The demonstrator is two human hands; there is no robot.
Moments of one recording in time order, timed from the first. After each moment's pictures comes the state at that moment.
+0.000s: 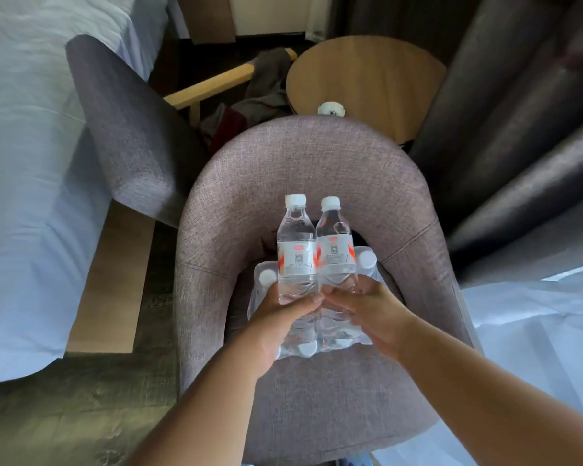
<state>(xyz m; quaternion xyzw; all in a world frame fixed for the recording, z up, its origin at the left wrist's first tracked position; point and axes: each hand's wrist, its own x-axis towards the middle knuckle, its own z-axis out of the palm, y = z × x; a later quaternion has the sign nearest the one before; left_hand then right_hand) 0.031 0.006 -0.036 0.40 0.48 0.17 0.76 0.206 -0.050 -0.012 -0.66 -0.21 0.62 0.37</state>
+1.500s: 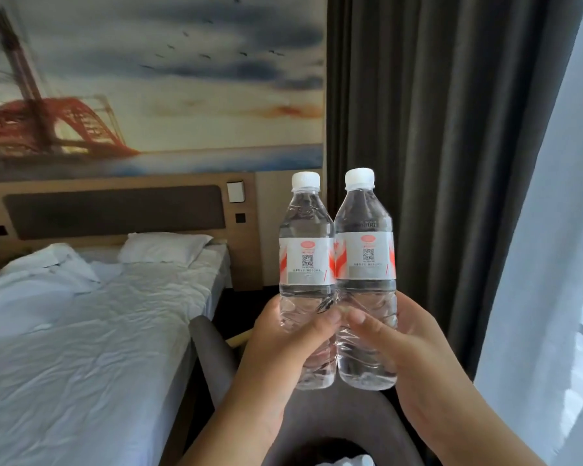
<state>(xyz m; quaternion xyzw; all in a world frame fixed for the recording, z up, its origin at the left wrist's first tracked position) -0.060 -0.089 0.518 0.61 0.22 0.46 0.61 0.091 -0.176 0.532 -0.38 -0.48 0.39 0.68</state>
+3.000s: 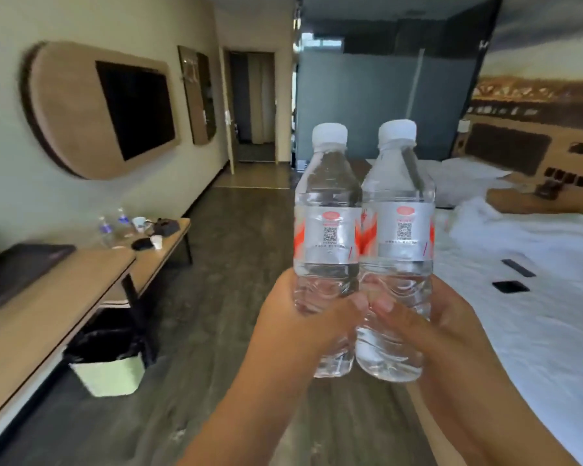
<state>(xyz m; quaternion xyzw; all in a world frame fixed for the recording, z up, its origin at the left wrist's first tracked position) -0.572 -0.490 0.496 0.31 0.58 0.74 0.10 -0.495 -0.337 0.505 -0.01 -0.66 0.72 0.23</state>
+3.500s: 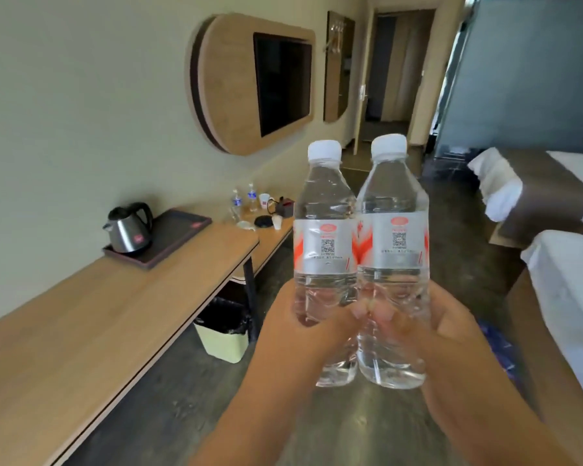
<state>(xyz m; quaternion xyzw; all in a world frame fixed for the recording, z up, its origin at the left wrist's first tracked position) -0.795 -0.642 0.457 0.08 0.67 0.73 -0.04 -0.797 -0.471 0.467 0.09 -0.65 0.76 0.02</state>
